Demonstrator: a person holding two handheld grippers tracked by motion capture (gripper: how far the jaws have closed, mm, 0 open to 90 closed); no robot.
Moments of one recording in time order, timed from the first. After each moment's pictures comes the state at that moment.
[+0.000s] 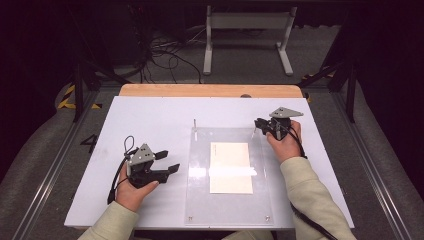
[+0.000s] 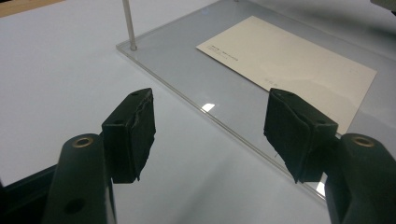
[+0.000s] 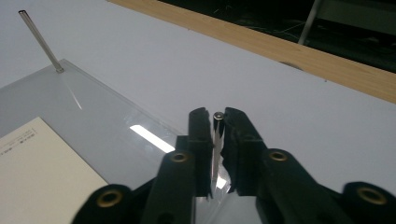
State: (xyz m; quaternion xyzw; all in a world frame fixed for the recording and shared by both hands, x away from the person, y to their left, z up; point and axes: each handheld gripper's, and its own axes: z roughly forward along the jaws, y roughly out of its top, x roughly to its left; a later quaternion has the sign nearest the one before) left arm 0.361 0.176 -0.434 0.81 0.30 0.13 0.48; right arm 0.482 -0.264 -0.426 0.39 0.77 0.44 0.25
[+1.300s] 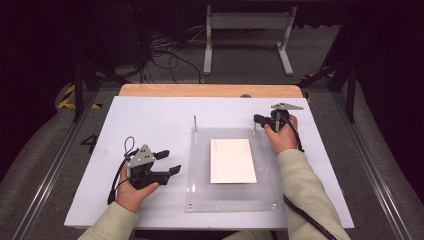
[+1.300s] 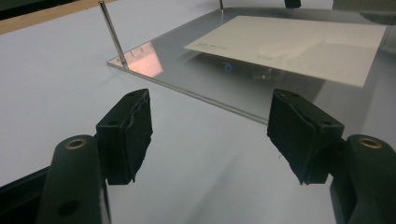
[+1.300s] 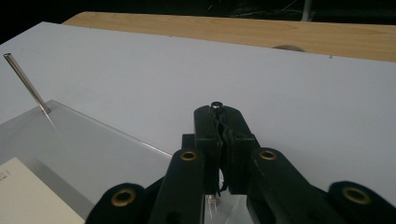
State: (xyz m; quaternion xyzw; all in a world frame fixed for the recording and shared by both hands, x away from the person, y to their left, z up) left arm 0.357 0.176 -0.433 0.81 0.28 0.15 0.50; right arm 0.513 -0.269 -0.437 0.48 0.72 0.47 0.18
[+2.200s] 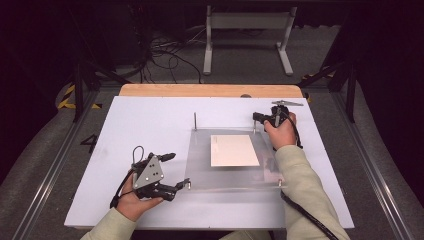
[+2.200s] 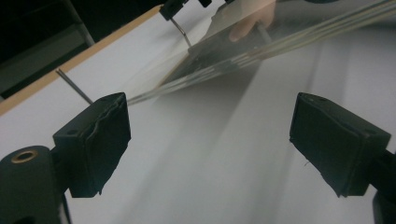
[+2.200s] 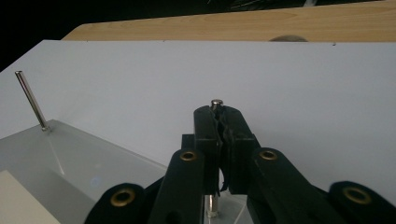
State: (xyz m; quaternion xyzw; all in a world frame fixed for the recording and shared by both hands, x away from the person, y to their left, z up) left arm 0.327 0.148 -0.424 0.82 0.15 0.22 0.51; right arm 0.528 -0.271 -0.441 0.51 0.70 0.48 0.14
